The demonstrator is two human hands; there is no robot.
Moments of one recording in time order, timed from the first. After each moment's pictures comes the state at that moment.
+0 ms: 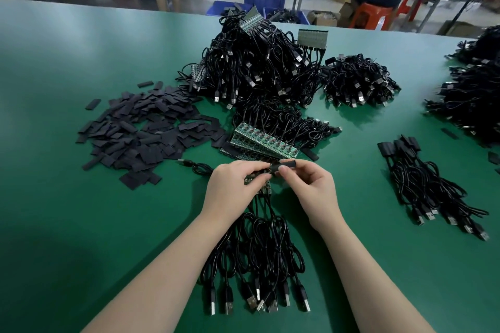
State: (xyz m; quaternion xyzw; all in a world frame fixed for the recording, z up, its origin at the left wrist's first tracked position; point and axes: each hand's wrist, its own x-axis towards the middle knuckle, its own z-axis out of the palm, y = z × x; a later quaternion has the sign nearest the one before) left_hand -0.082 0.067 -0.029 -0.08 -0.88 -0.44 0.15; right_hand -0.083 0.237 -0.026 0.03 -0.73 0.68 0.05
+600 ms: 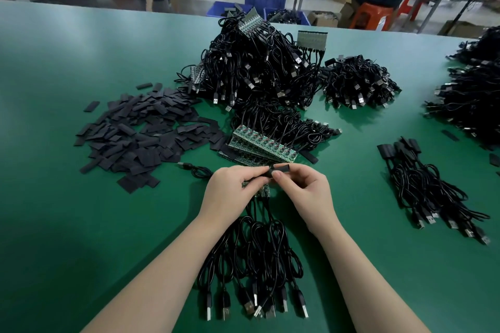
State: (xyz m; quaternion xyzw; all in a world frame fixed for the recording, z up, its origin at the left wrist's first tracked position) left_hand -0.083 0.064 -0.030 -0.10 -0.87 -0.47 0.13; right_hand -0.084 0.234 -0.027 0.05 -0.73 0.68 0.04
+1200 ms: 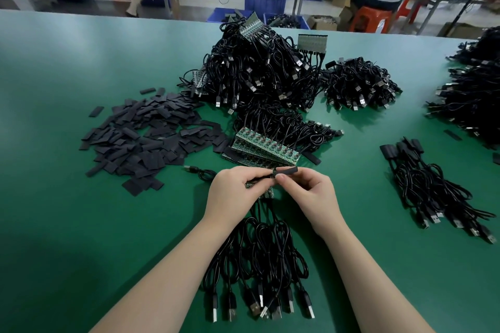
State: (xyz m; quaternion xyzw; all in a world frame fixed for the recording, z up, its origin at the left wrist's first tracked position) left_hand -0.082 0.068 -0.029 -0.08 -0.86 -0.49 0.14; right_hand -0.082 0.239 -0.027 0.05 -0.74 0.66 0.03
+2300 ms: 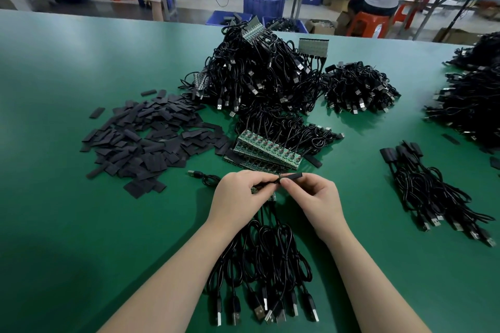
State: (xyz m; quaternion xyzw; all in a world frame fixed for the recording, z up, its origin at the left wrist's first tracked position) left_hand -0.082 0.068 -0.030 -0.11 -0.86 -0.47 0.14; right_hand -0.081 0.240 -0.031 0.03 -0.76 0.65 0.05
